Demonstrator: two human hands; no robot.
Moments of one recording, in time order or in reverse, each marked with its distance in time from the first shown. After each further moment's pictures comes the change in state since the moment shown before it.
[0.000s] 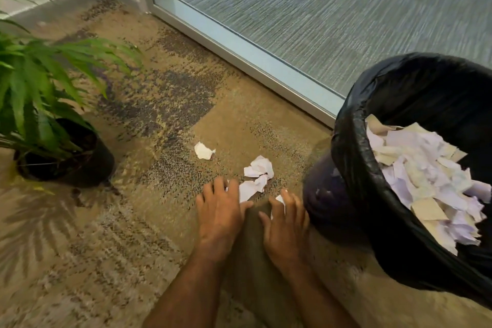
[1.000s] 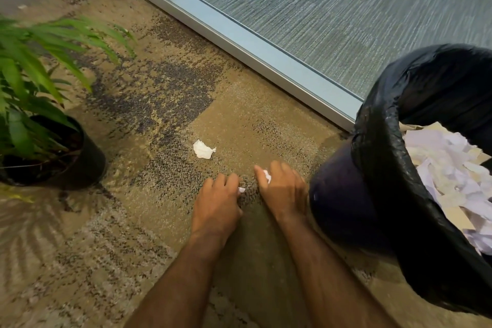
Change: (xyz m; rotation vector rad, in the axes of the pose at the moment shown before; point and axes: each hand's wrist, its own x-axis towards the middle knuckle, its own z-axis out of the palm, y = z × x) left_hand 0.022 -0.018 0.007 -0.118 0.069 0.132; right_hand 0.096 -0.020 0.003 -0.018 0.056 0.064
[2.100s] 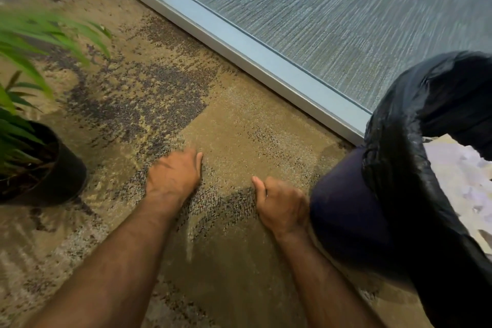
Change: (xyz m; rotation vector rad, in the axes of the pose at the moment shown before) left_hand 0.085 -0.060 -0.032 0.153 -0.087 -0.182; right_hand 0.000 0.005 0.006 -0.086 0.040 -0.062
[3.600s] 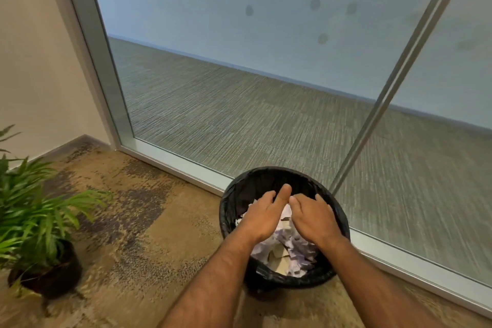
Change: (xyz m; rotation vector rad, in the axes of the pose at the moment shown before) left_hand -0.202 0.299 -0.219 -0.863 -0.398 0.419; right_hand -0.003 0.153 -0.347 0.200 -0.149 0.275
